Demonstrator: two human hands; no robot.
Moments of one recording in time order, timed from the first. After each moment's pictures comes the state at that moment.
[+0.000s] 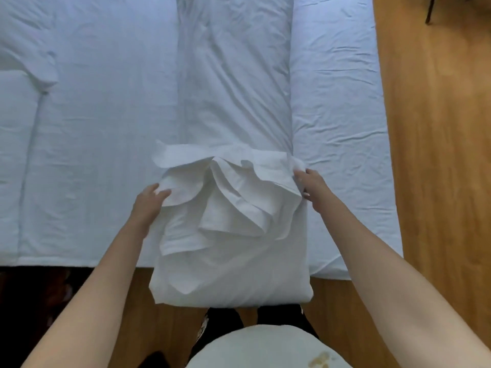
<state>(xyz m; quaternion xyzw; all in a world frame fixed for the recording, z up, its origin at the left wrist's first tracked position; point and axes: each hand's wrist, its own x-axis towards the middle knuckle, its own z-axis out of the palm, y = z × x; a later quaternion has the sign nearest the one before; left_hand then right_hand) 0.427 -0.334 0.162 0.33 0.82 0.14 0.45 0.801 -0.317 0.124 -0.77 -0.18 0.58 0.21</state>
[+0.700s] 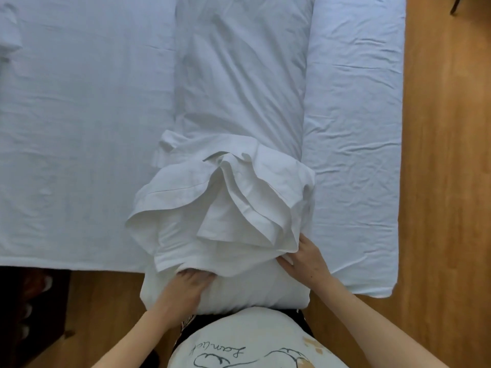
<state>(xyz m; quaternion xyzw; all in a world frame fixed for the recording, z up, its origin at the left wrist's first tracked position) 0.445 -0.456 0.081 0.83 0.42 -0.14 0.32 0.775 -0.400 0.085 -0.53 -0.81 0.23 0.13</state>
